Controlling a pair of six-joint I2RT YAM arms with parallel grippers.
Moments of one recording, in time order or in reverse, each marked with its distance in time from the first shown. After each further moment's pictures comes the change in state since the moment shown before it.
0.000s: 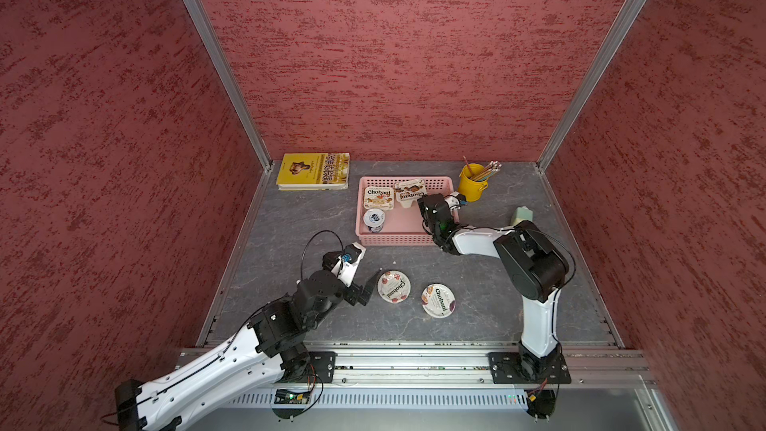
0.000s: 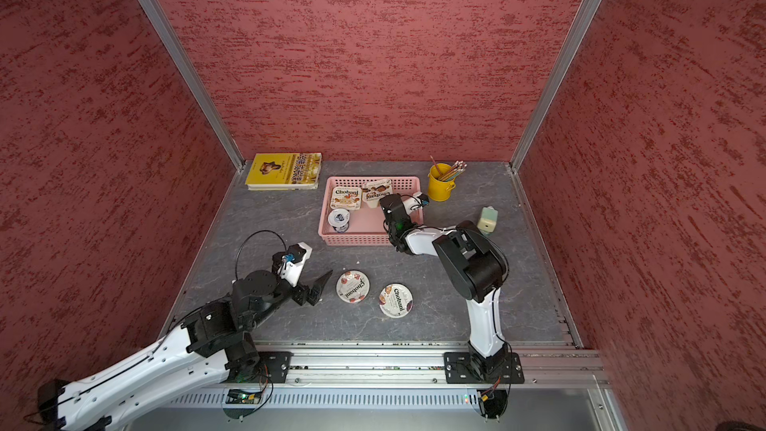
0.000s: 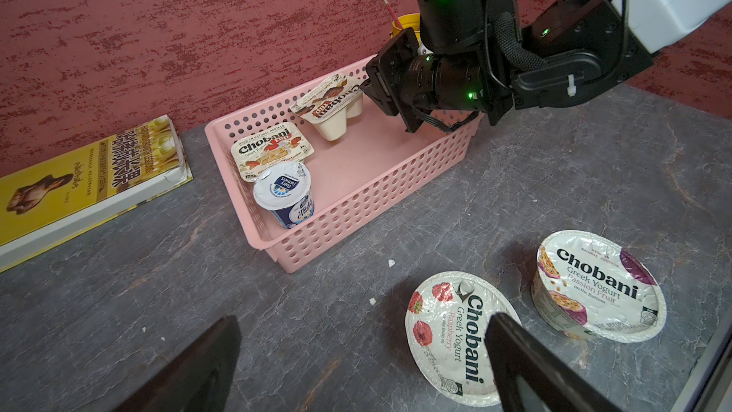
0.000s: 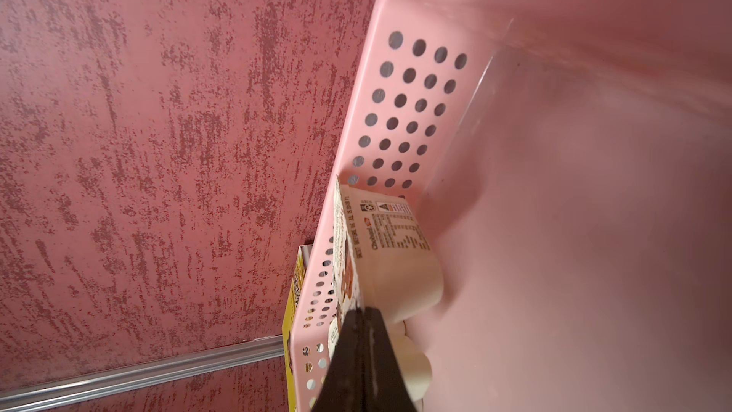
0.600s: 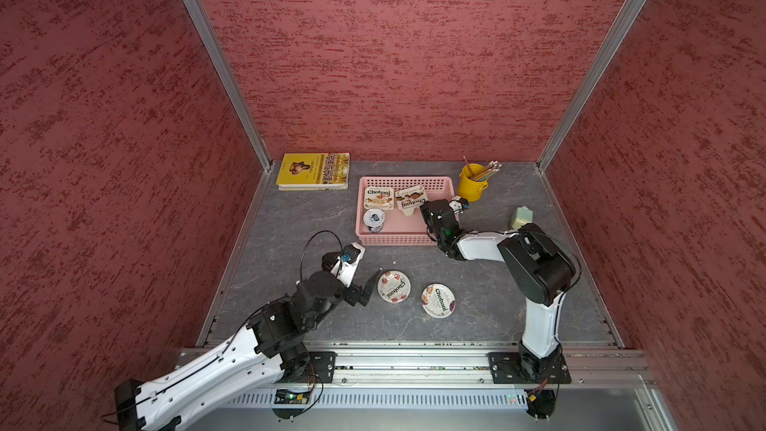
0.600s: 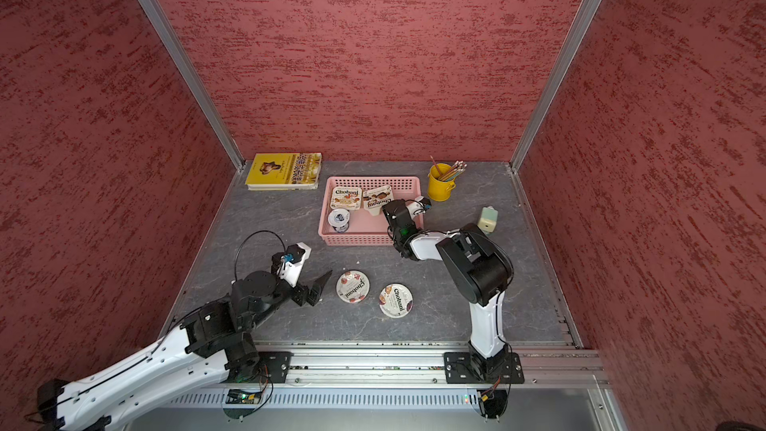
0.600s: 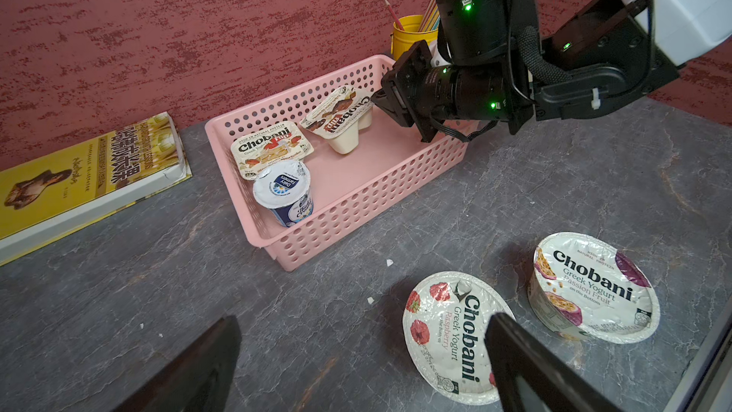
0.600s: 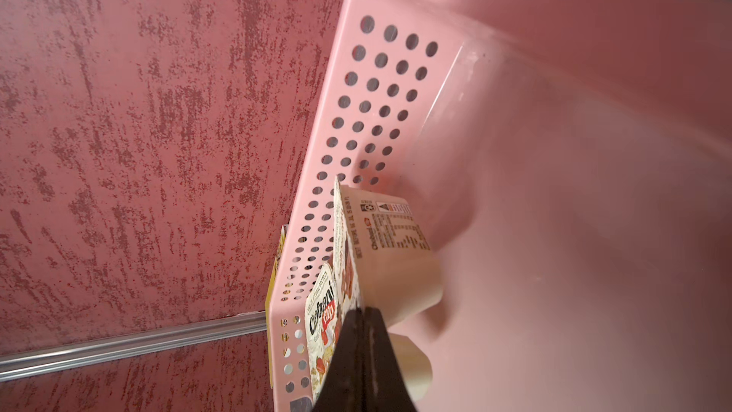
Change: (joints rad) left arm -0.008 -0.007 0.004 -0.012 -0.009 -0.018; right arm -0.005 -0.040 -0.097 0.043 -0.050 -0.037
